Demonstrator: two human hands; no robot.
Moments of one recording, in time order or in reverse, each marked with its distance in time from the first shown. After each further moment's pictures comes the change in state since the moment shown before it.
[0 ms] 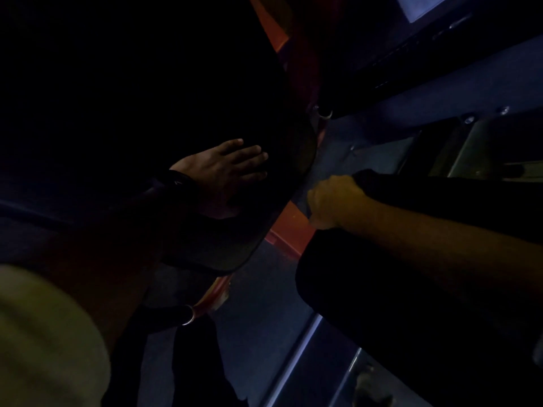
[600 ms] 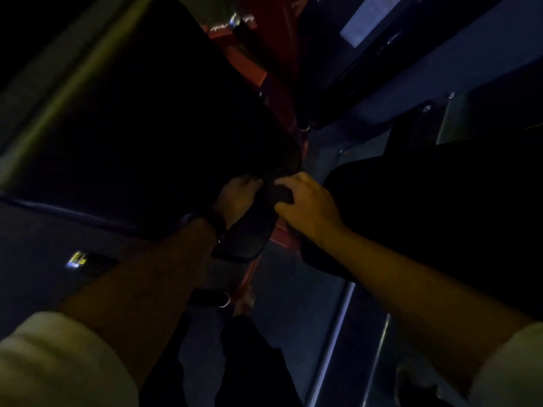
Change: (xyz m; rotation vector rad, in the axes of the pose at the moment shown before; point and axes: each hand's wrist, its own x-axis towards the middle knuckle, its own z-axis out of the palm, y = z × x) left_hand -0.045 0.059 -0.092 -1.676 0.083 -0.764; right_hand -0.105 -0.062 -0.033 1.160 0.541 0.244
